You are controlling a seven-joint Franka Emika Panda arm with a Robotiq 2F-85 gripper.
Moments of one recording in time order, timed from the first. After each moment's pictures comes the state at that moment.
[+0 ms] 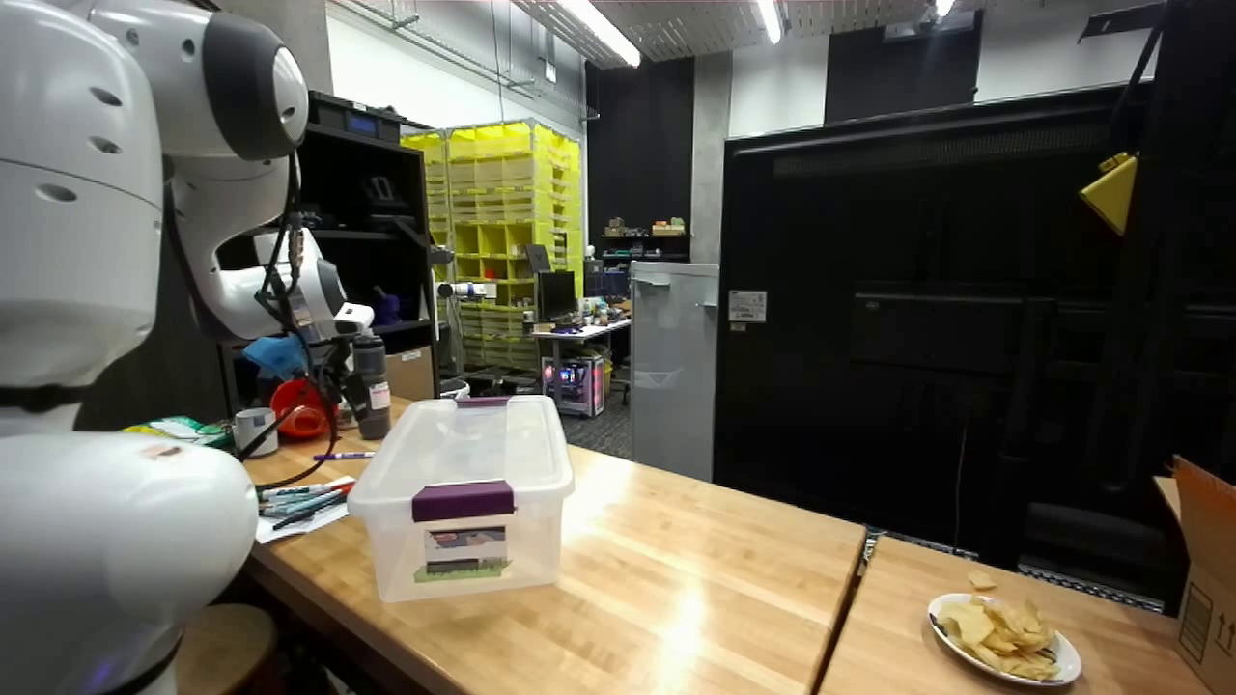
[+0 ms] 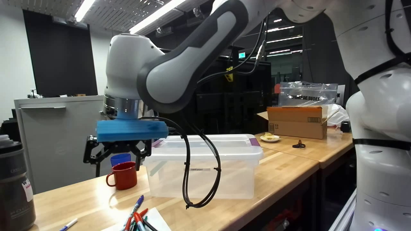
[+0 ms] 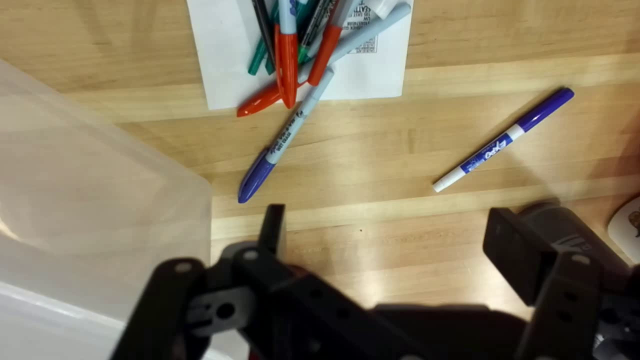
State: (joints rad) arm 0.51 0.24 0.30 -2.04 -0.40 2.56 1.19
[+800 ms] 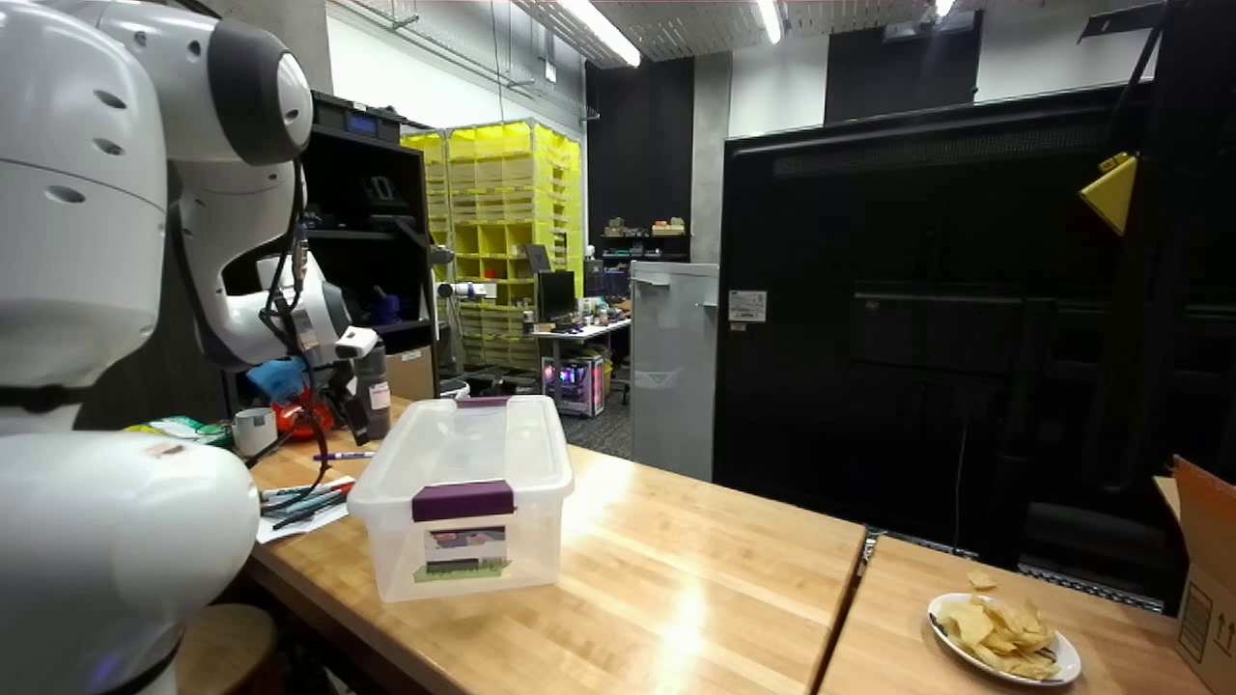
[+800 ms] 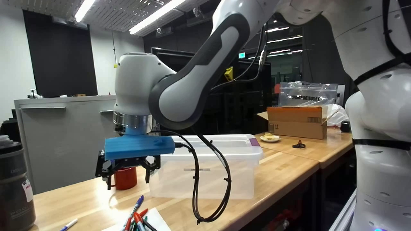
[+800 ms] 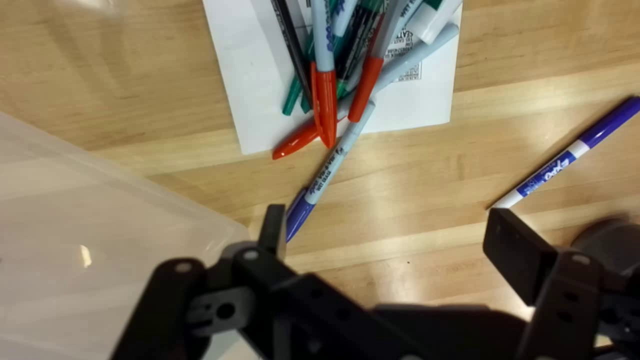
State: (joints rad) arm 0.53 0.26 0.26 -2.11 -0.43 2.61 1.31
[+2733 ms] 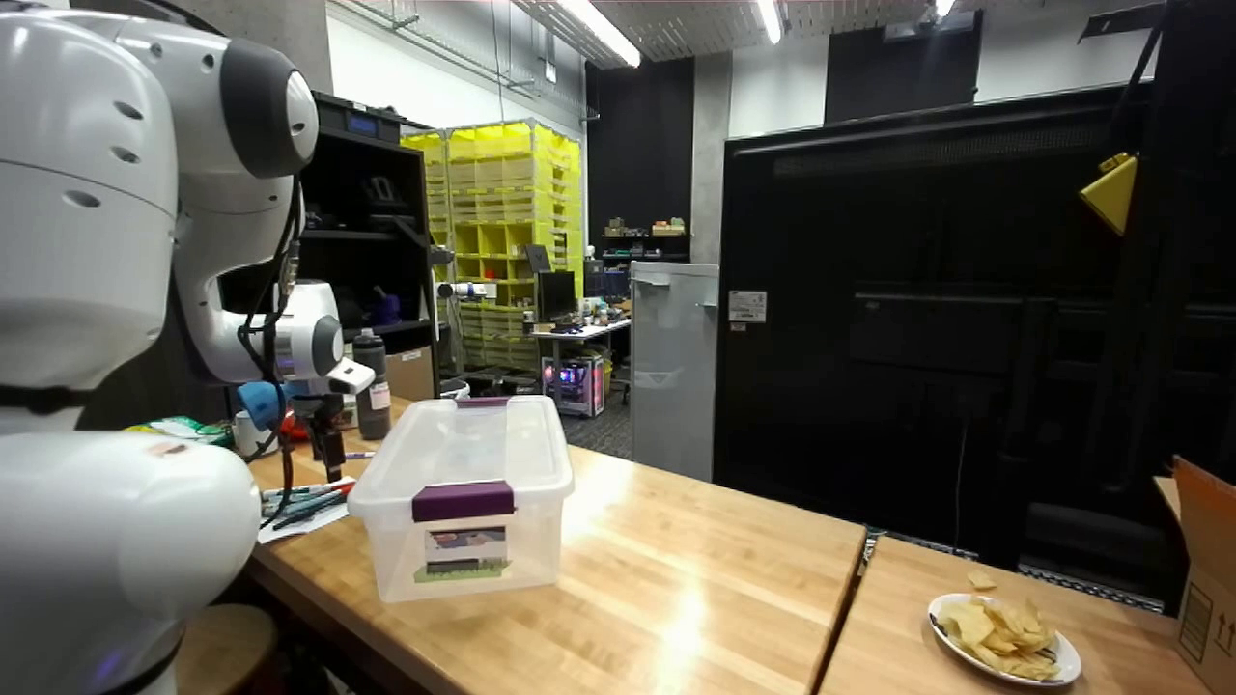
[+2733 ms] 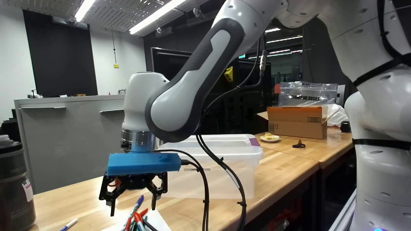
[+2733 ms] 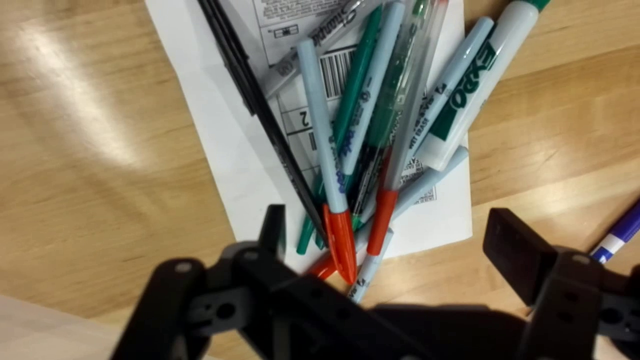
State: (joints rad) arm 0.55 0.30 0.27 -2.18 -0.11 2.67 1.16
